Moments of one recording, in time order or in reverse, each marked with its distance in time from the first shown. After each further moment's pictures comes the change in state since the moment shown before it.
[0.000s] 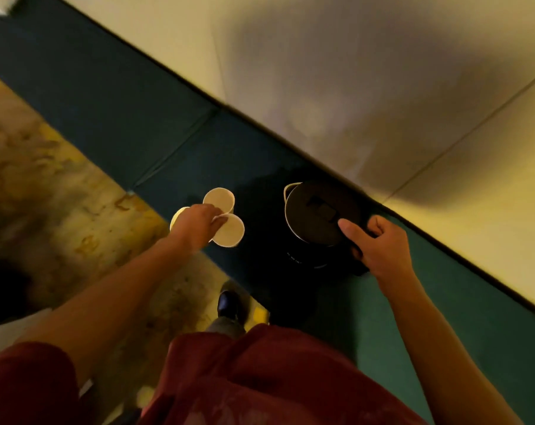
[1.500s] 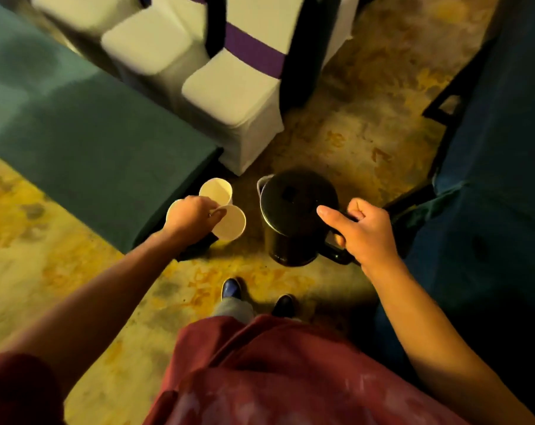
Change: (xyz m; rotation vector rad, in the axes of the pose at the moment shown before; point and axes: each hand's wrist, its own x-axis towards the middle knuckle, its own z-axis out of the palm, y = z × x) left_hand -0.584 -0.146 0.188 -0.515 0.558 -1.307; right_hand -0.339 -0.050 0.297 -0.349 -1.485 -0.509
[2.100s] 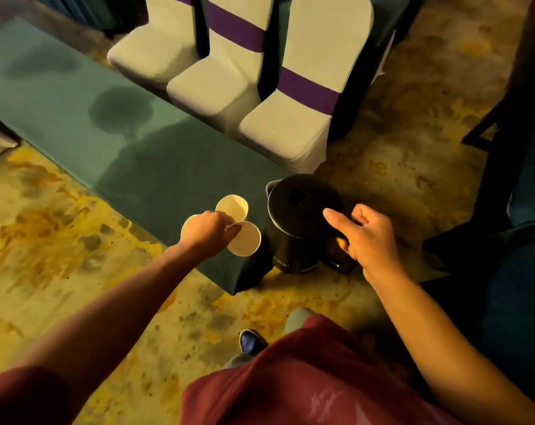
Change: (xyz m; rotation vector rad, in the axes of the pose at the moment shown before) left_hand 0.024 -0.211 -0.101 0.010 0.001 0.112; right_hand 0.010 -0.083 0.239 0.152 0.045 0.057
